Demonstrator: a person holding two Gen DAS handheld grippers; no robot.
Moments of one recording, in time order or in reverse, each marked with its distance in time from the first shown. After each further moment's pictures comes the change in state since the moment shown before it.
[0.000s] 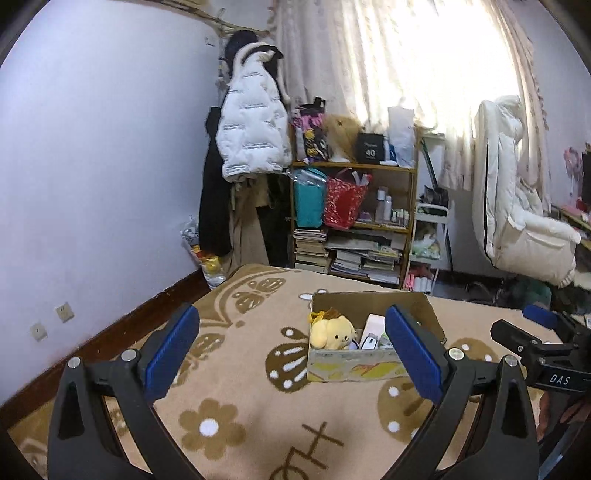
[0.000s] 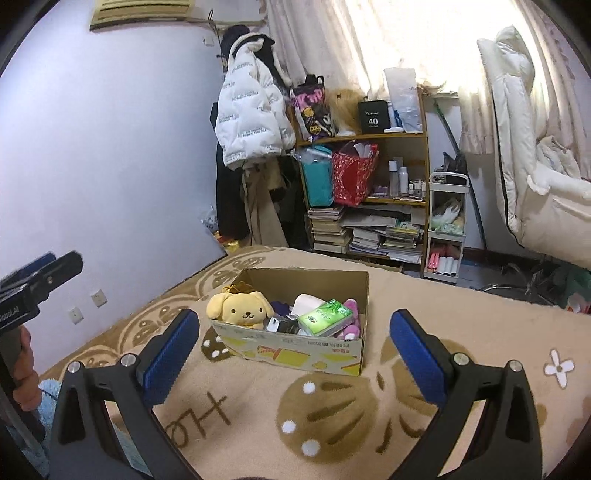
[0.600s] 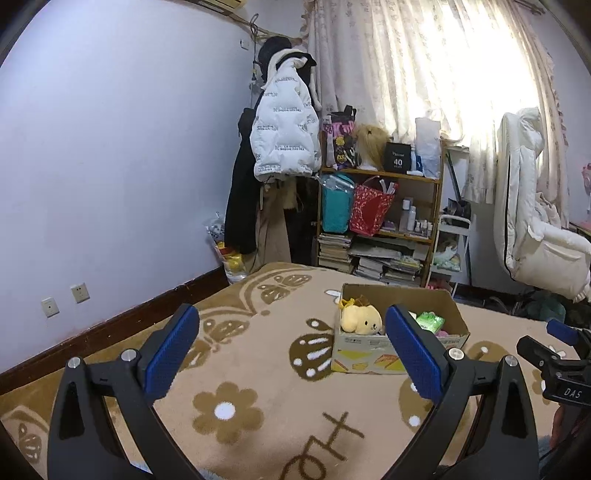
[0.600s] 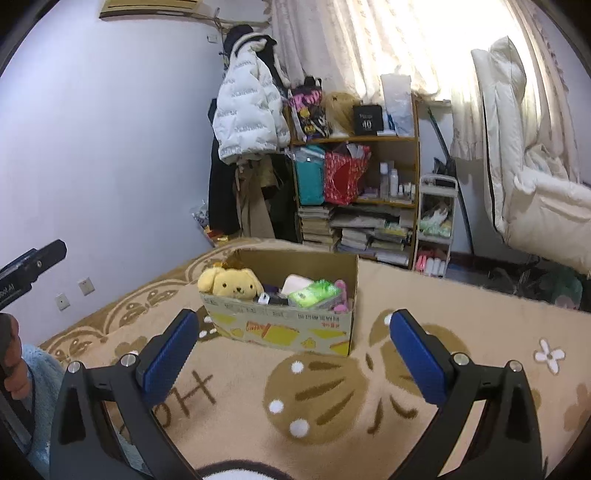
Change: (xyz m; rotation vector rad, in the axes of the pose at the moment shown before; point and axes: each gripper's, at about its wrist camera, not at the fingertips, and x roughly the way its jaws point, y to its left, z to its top) left arm -0.010 0.025 -0.043 -0.049 -0.029 0.077; right arm -0.008 0.005 -0.036 -0.044 -0.005 -0.059
